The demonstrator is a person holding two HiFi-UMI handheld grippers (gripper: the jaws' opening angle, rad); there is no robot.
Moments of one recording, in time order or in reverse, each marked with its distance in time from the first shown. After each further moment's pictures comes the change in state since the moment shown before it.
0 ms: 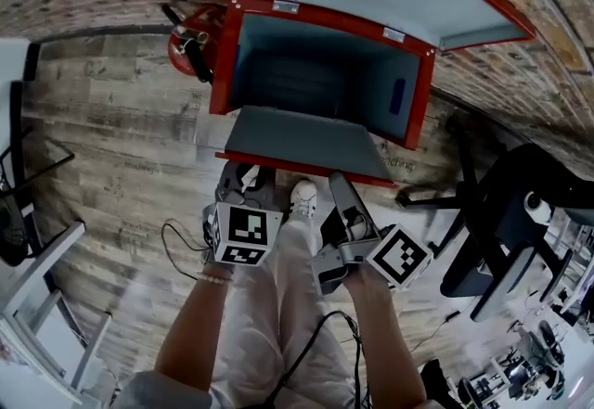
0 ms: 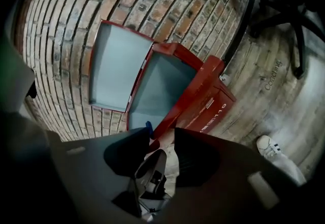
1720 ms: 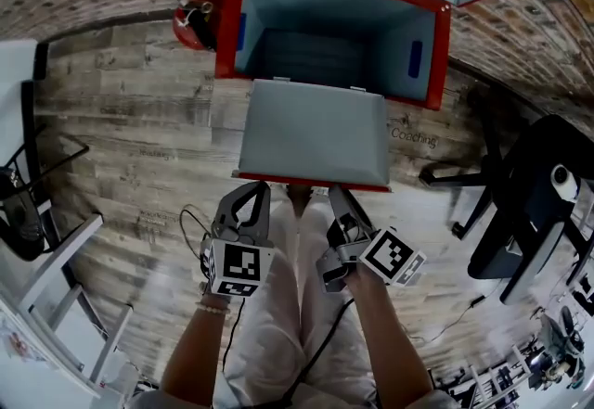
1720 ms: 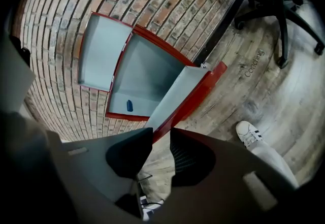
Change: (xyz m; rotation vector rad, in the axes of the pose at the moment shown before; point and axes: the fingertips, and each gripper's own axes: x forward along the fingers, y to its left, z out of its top) left arm -0.082 -0.035 -0.092 0.032 0.143 -0.048; right arm -0.027 -0.081 -0.086 0.042 0.073 -0.072
